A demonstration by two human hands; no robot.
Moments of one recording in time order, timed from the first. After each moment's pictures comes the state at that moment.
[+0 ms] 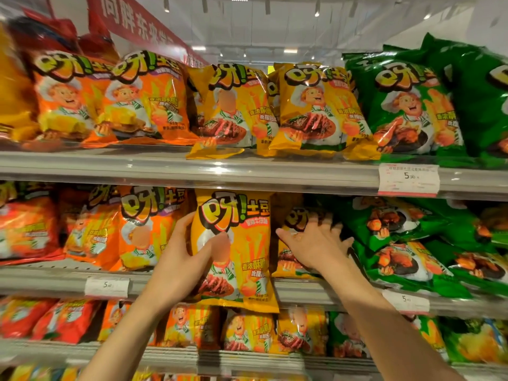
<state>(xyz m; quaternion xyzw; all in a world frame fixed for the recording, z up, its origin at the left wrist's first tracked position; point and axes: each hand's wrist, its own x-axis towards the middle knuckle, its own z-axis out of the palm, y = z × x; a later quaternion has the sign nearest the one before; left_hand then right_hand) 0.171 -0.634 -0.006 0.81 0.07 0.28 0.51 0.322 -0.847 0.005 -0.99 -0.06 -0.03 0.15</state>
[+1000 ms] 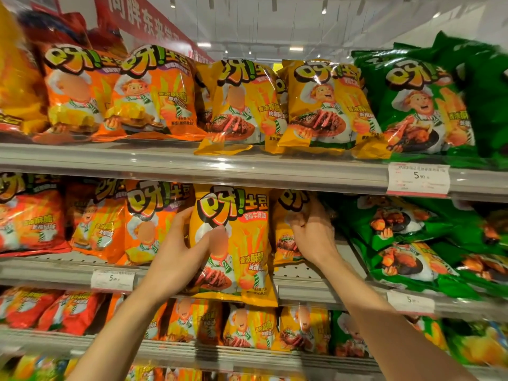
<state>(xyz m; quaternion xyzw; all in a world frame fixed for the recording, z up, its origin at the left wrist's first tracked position) 0.168 -0.627 -0.001 0.81 0.06 0.29 0.51 0.341 -0.836 -0.014 -0.90 -0.14 -0.15 0.40</state>
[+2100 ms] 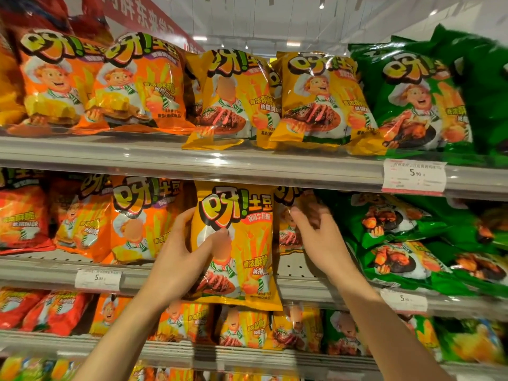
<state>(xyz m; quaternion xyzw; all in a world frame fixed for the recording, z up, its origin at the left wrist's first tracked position) 0.179 -0.643 -0.011 0.80 0.06 0.29 0.53 0.319 -0.862 -0.009 -0.81 -0.15 -0.07 0.56</state>
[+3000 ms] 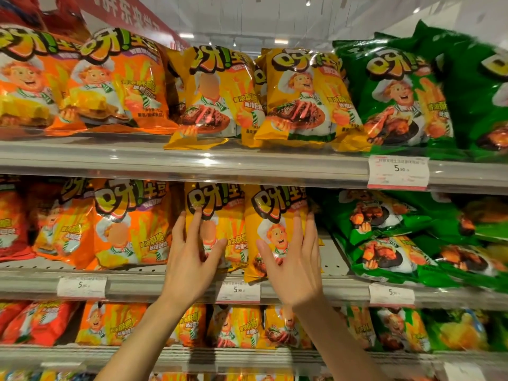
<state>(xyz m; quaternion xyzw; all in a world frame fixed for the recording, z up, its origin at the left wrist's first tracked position) 0.228 -0.651 -0.060 0.86 0.10 0.36 0.35 0.287 -0.841 -0.062 -0.90 -0.15 -0.23 0.33</state>
